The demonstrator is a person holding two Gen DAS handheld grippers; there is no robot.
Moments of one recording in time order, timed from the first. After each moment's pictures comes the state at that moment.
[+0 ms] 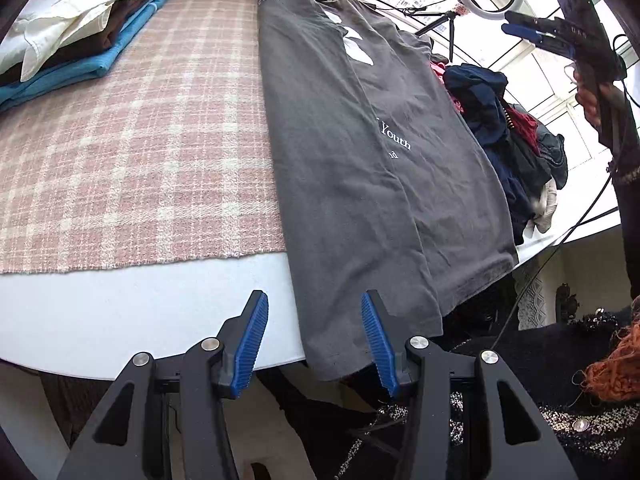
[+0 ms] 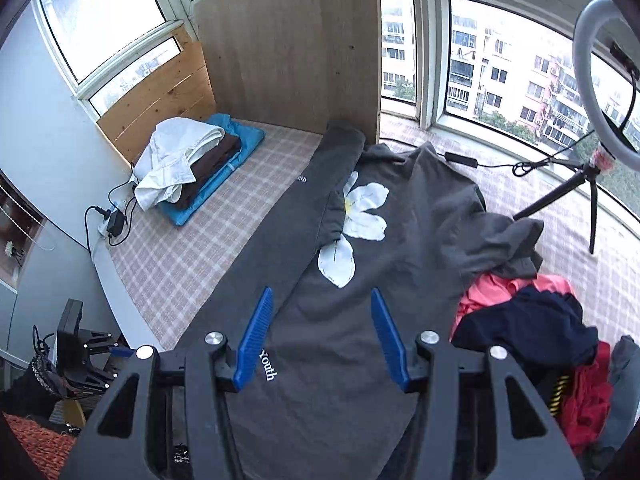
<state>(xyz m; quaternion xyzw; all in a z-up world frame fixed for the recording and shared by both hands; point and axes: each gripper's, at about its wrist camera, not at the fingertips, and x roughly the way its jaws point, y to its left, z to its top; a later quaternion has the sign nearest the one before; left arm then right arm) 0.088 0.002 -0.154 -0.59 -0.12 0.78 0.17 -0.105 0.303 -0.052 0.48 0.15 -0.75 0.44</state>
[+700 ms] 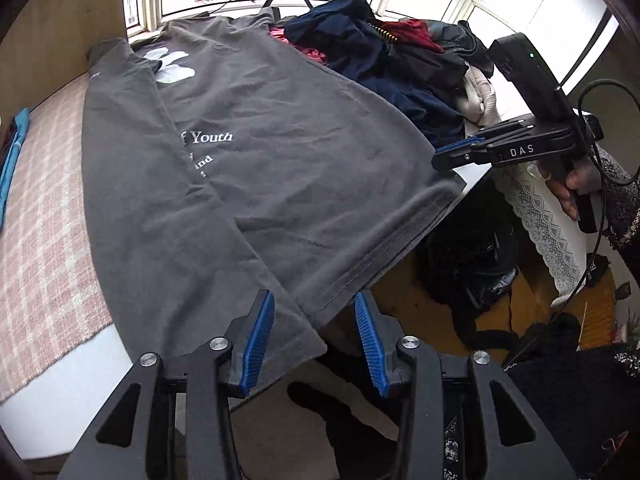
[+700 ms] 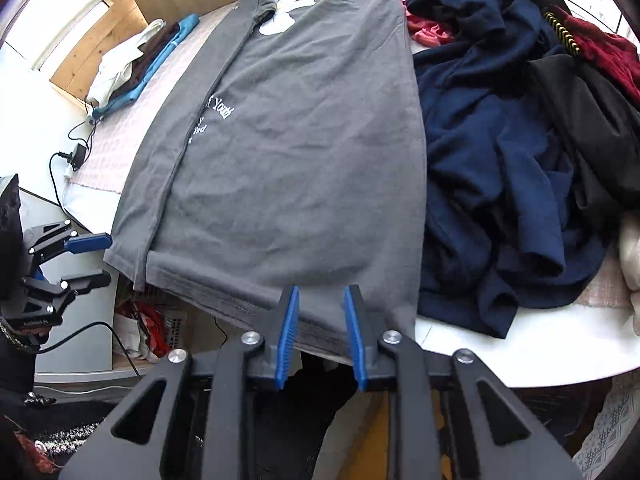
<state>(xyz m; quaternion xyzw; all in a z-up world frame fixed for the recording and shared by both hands) 0.116 0.164 -0.140 -0.52 0.08 0.79 0.30 0.046 0.461 -0.210 0.60 0.11 -0.72 0.34</state>
